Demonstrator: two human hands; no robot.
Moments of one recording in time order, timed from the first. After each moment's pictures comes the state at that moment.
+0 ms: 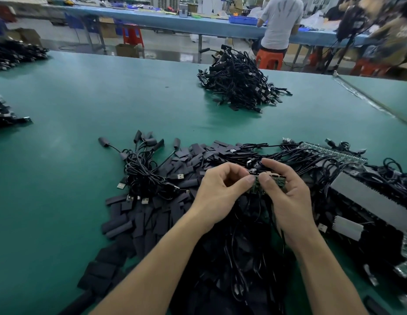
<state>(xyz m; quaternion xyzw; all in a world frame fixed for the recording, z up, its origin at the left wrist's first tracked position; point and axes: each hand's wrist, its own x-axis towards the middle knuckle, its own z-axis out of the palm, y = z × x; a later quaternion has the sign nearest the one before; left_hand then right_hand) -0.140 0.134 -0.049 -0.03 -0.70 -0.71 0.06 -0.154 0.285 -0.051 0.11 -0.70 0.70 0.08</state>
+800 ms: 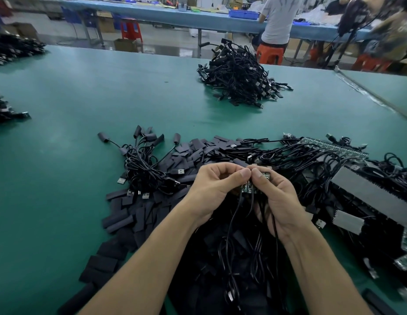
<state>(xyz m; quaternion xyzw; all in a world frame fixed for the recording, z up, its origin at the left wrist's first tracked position) -0.136 0.124 -0.048 -0.06 -0.59 -0.81 -0.01 -0.148 0.270 -0.048 0.04 -0.53 0.83 -0.12</state>
